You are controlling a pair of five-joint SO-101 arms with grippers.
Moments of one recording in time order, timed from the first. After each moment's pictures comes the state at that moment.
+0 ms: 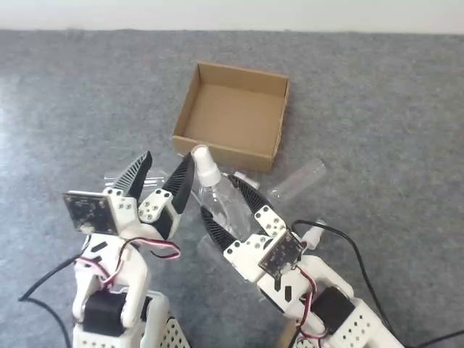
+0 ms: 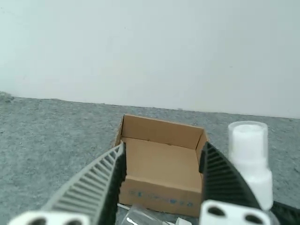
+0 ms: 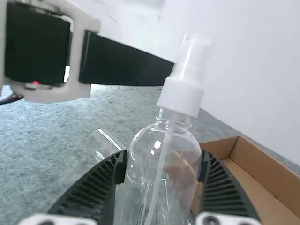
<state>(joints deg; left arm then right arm) 2.8 -103.3 77.9 49.3 14.7 -49.9 -102.7 95.2 21.1 10.1</state>
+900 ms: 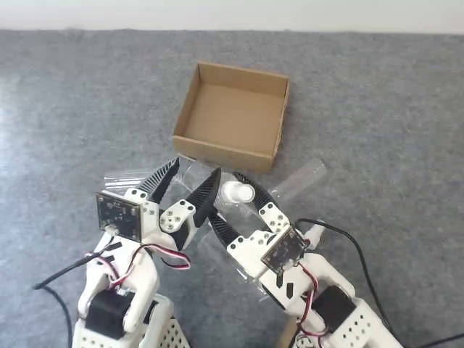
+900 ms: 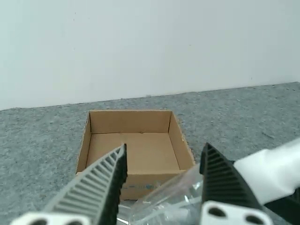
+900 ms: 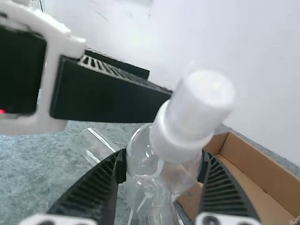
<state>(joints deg) 12.7 -103.4 78.2 51.0 9.2 -47.7 -102.6 95.3 21.1 10.1</state>
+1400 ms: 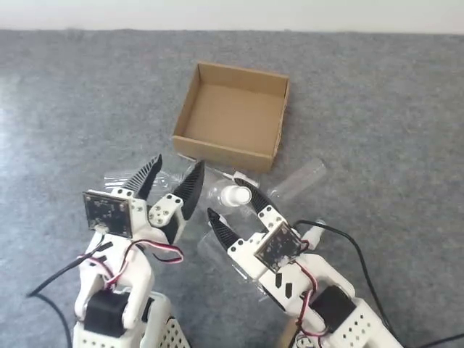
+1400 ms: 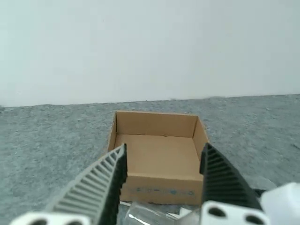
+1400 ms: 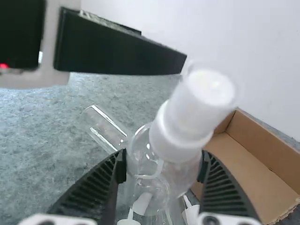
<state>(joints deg) 6.0 -103.4 78.2 50.5 9.2 -47.8 -102.6 95.3 27.3 10.1</state>
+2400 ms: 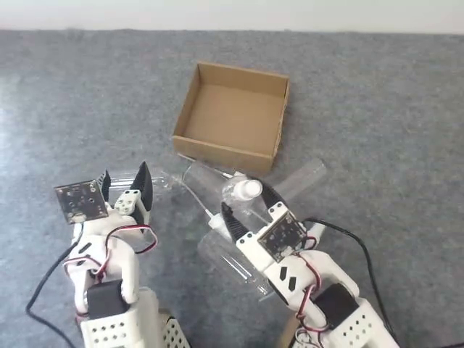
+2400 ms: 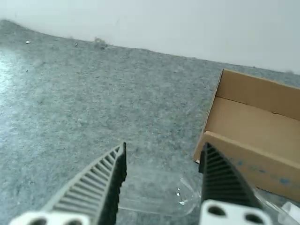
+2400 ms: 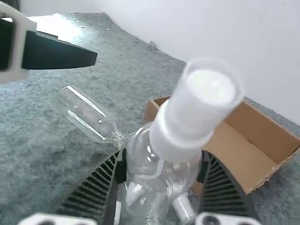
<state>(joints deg) -17.3 -103.3 90.5 48.8 8.4 -41.4 -102.6 95.3 30.9 10.1</state>
